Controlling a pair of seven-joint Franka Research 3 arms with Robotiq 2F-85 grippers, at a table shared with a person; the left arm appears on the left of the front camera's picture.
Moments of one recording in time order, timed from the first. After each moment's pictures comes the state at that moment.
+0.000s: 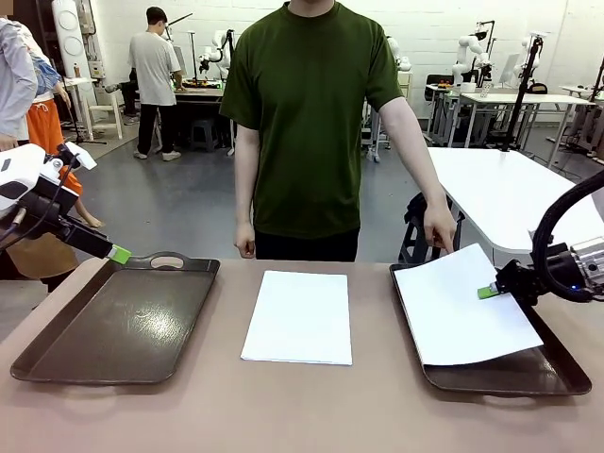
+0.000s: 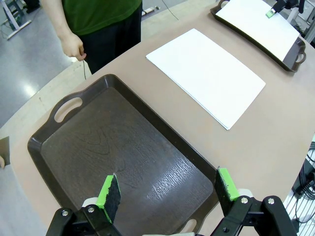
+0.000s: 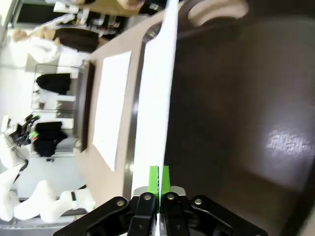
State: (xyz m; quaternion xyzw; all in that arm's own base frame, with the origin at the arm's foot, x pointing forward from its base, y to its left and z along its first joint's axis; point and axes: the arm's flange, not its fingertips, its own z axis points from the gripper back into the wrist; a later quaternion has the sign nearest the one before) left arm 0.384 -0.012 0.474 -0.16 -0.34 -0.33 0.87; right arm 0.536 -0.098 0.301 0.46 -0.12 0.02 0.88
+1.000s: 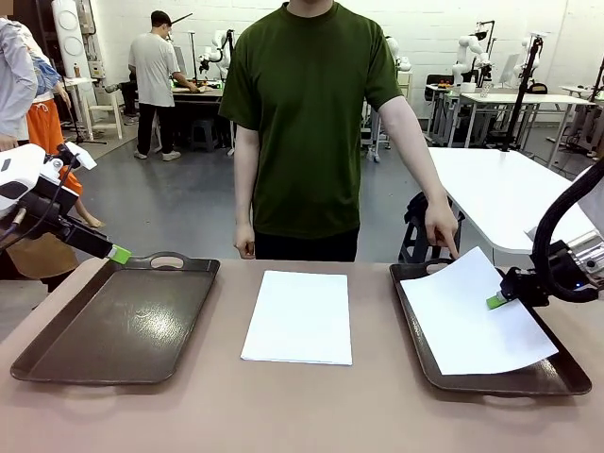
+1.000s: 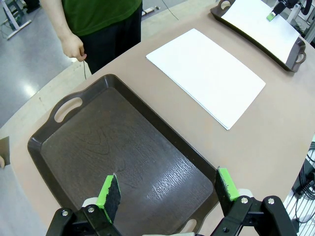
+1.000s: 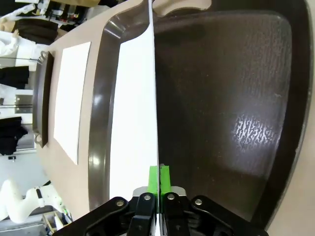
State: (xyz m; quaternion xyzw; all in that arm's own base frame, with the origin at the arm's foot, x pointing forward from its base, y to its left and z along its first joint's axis) left arm 0.384 -0.012 0.474 -0.16 -0.34 -0.33 0.87; right arm 0.533 -0.094 0.311 0.36 -0.11 0.04 0.93
